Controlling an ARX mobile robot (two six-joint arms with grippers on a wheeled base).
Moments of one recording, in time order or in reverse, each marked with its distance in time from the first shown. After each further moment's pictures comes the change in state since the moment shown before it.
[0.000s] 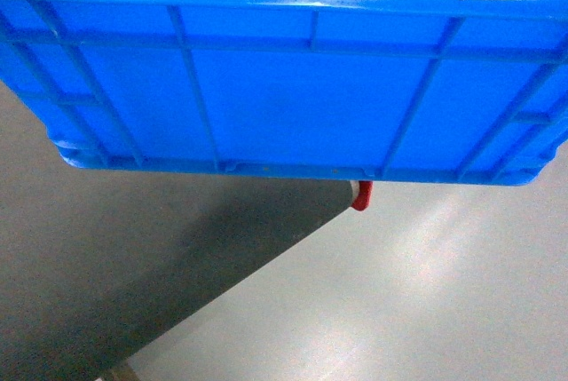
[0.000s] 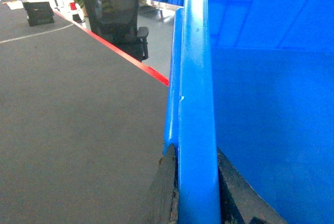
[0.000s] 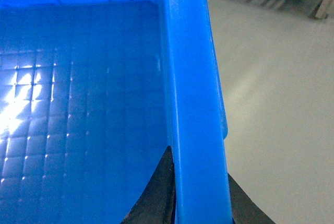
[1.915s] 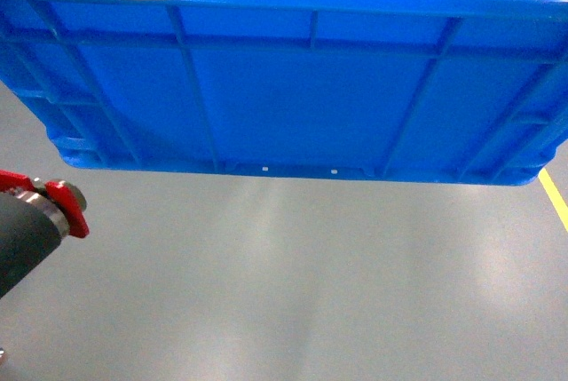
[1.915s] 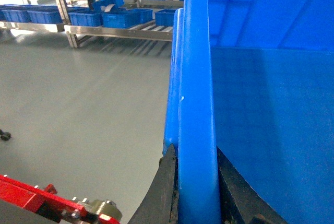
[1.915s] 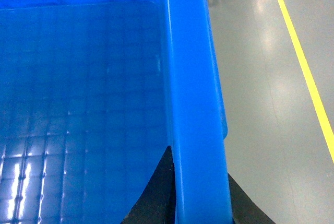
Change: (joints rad) left arm 0.000 0.000 0.000 0.000 0.000 0.000; right arm 0.000 0.000 0.000 0.000 0.000 -0.001
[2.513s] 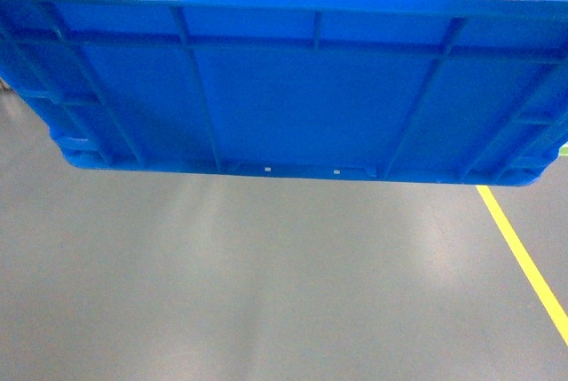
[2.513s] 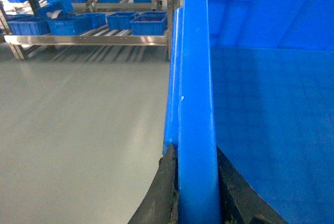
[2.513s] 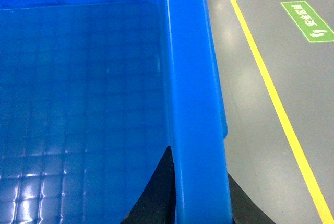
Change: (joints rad) left arm 0.000 0.000 0.000 0.000 0.001 0.000; right arm 0.000 0.000 0.000 0.000 0.000 -0.002
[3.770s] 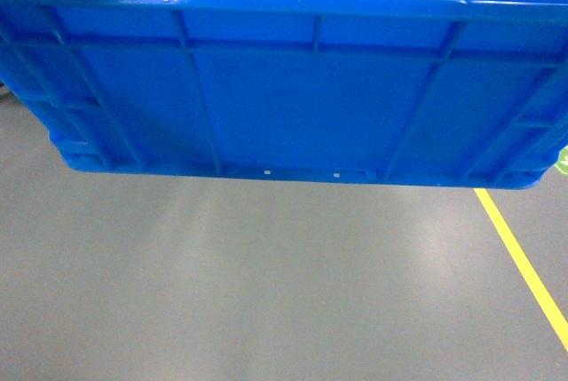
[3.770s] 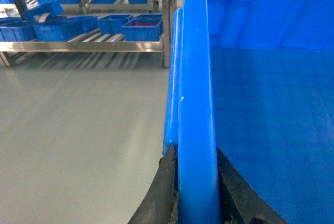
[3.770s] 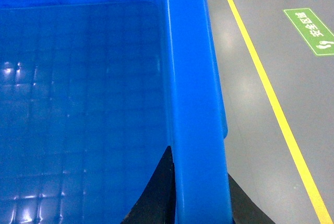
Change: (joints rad) left arm -0.004 -0.002 -0.001 -0.002 -0.001 0.002; right arm 0.000 -0.001 -0.003 -0.001 0.000 -0.001
